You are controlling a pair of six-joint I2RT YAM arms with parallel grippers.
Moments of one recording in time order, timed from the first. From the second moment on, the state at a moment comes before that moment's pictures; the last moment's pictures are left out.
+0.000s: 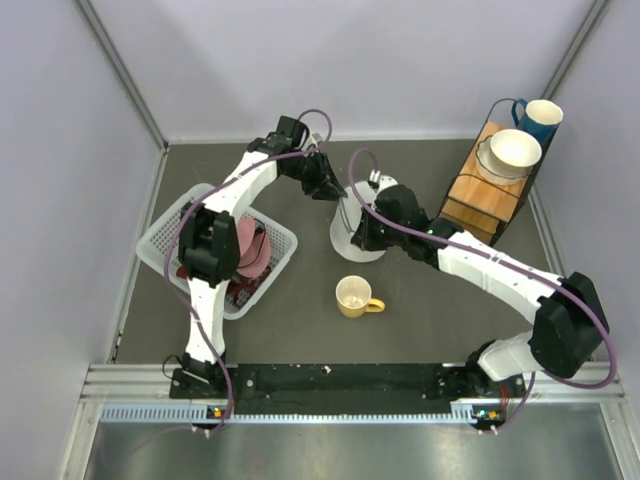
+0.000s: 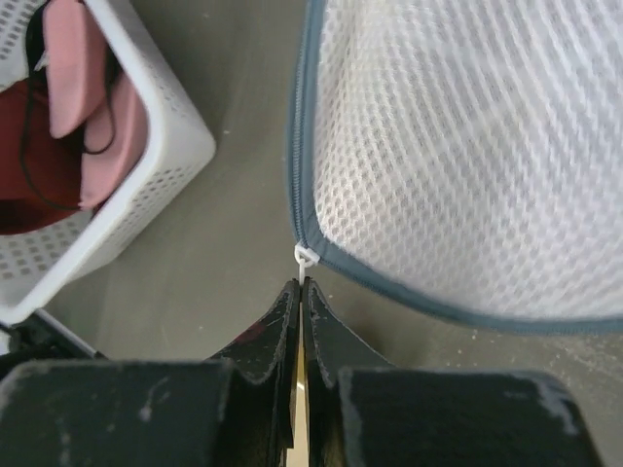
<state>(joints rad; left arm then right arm) -0.37 2.13 1.92 -0.74 0.71 -0.73 0.70 1.40 1.04 -0.31 -0.04 0.54</state>
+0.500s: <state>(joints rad) -0.38 1.72 1.53 -0.62 0.49 -0.82 0.72 1.46 1.10 -0.34 -0.05 0.57</state>
